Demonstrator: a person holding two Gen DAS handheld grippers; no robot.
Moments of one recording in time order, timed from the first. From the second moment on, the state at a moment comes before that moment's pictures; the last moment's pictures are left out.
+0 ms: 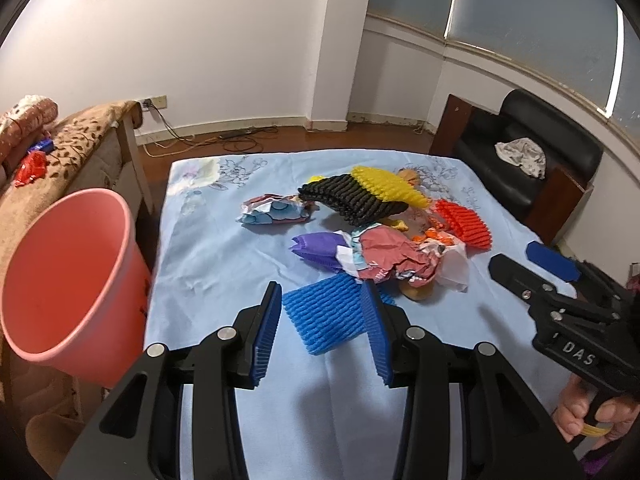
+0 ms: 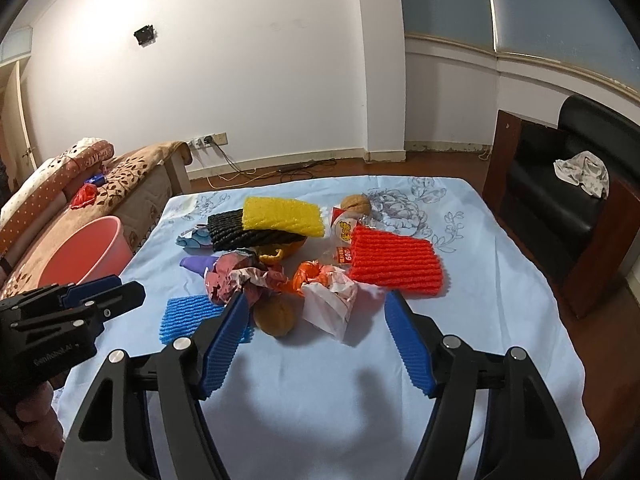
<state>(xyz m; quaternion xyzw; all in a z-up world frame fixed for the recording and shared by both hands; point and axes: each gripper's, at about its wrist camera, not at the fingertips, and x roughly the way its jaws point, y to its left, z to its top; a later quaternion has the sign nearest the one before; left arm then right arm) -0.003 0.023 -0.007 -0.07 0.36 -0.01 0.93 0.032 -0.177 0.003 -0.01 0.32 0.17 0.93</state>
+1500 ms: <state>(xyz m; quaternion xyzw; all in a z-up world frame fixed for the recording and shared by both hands) 0.047 -0.027 -0.007 -0.03 0.42 -0.06 0.90 0.098 -0.191 -0.043 0.08 0.41 0.23 0.88</state>
